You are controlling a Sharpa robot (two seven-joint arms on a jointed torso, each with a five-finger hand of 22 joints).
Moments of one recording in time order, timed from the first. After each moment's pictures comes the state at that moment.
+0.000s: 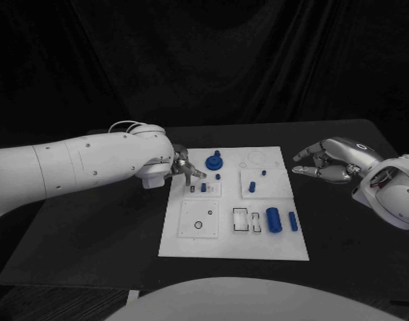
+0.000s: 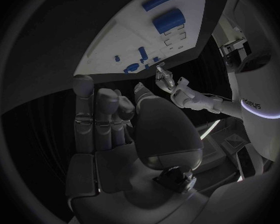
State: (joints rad) left arm 1.29 -0.66 -0.22 1.36 -0.95 0.12 -0.63; left_hand 0.92 -0.01 0.13 0.20 0.05 1.07 0.05 0.21 0.93 1.47 -0.01 1.57 1.31 1.47 -0.05 1.57 1.31 0.06 1.43 0.06 1.46 1.31; right arm 1.25 -1.05 -0.25 1.60 -1.41 -0.45 0.05; right_hand 1.28 0.01 0.08 0.27 0.11 0.90 0.11 0.10 0.15 1.34 0.01 1.07 1.13 1.47 -0.07 0.86 1.09 0.14 1.37 0.05 0.55 1.30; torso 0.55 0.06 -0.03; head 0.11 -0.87
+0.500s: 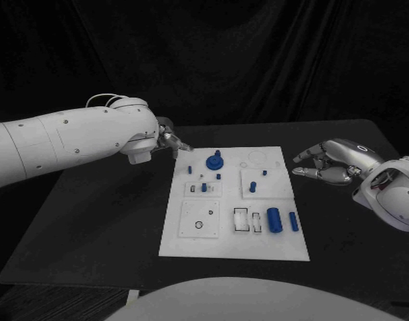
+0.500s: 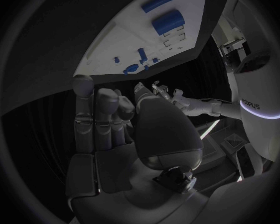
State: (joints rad) left arm 1.39 -0.70 -0.22 1.30 -0.99 0.10 -0.61; left_hand 0.93 -0.01 0.09 0.22 0.05 1.06 0.04 0.24 1.01 1.46 -0.02 1.57 1.31 1.47 -0.06 1.57 1.31 0.06 1.44 0.05 1.46 1.31; right arm 1.24 -1.05 -0.25 1.60 -1.41 -0.45 0.06; right_hand 1.28 0.01 0.08 0.28 0.11 0.90 0.11 0.10 0.15 1.34 0.01 1.07 1.13 1.47 -0.07 0.86 1.09 0.14 1.37 0.05 0.55 1.31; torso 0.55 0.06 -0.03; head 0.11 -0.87
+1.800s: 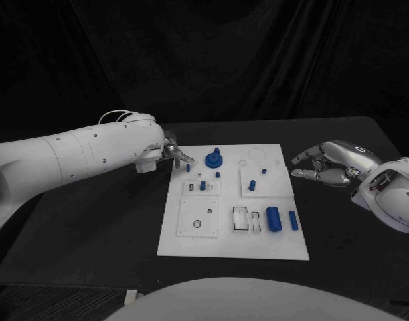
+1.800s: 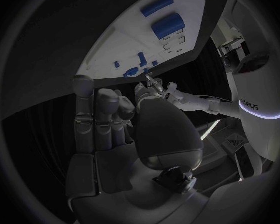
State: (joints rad) left arm 1.28 -0.56 -0.22 1.07 -1.00 0.15 -0.51; left_hand 0.97 0.02 0.07 0.22 0.05 1.01 0.05 0.24 1.04 1.46 -0.02 1.57 1.31 1.47 -0.06 1.57 1.31 0.06 1.43 0.05 1.46 1.31; right arm 1.24 -1.06 -0.25 1.60 -1.41 -0.45 0.06; right_hand 1.28 0.01 0.08 0.28 0.11 0.90 0.11 0.10 0.15 1.34 0.01 1.07 1.13 1.47 -0.07 0.86 1.09 0.14 1.37 0.05 0.55 1.31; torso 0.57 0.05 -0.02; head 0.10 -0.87
